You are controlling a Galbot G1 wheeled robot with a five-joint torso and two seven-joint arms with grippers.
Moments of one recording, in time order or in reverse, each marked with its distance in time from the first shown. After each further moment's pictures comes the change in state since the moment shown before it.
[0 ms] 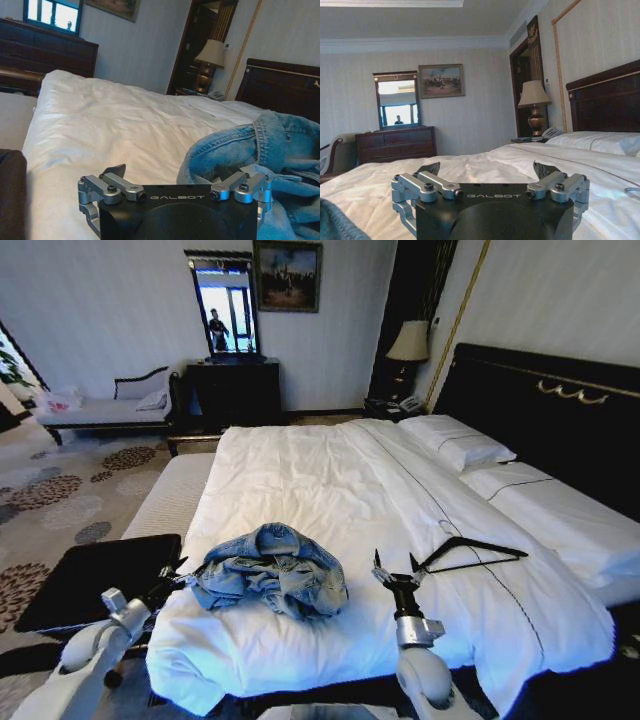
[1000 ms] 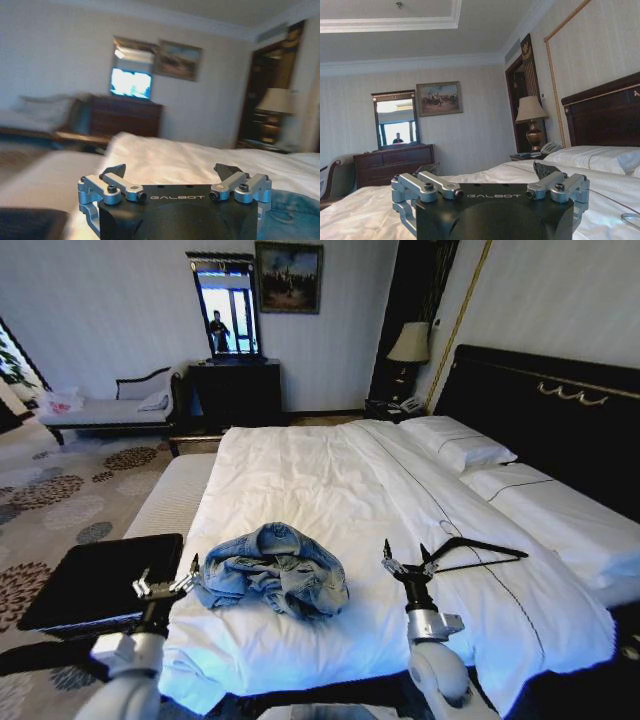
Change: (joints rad) left arm 0.291 -0.312 -0.120 -0.611 0.168 -0.010 -0.477; right arm -0.048 -0.035 0.073 0.121 0.072 -0.006 -0.021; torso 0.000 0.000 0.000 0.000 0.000
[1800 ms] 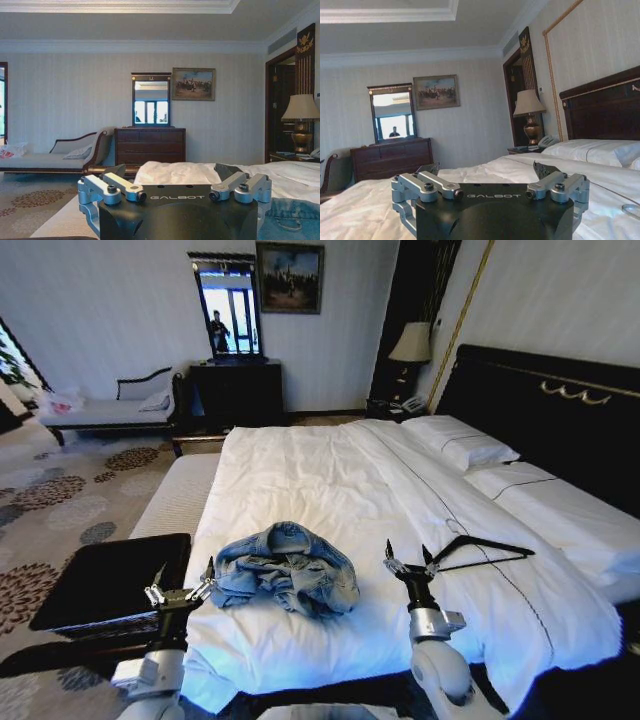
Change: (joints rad) left arm 0.184 -0.288 0.165 -0.195 0.462 -0.202 -0.132; right arm 0.001 -0.009 0.017 0.004 0.029 -0.036 0.004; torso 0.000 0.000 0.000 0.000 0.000
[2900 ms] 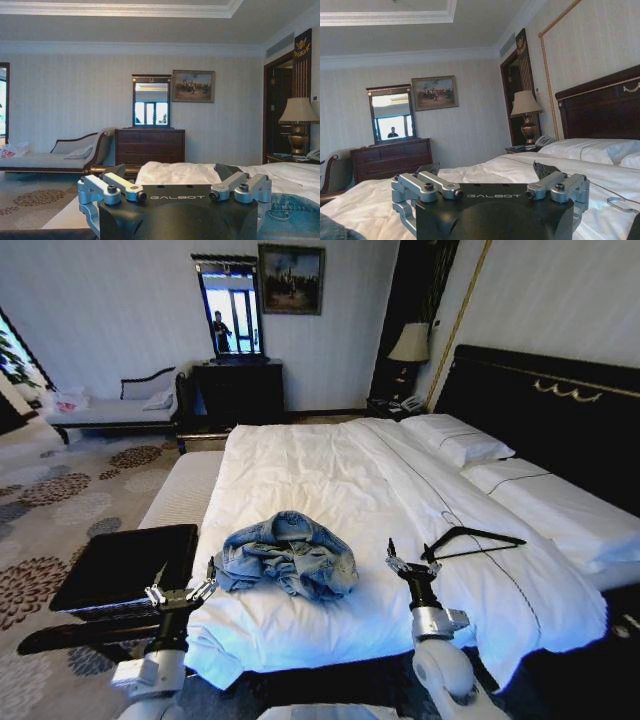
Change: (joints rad) left arm -0.002 -0.005 0.010 -0.006 0.000 0.009 0.002; right arm 0.000 -0.016 0.015 0.013 0.027 -0.025 0.011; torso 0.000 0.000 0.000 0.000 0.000
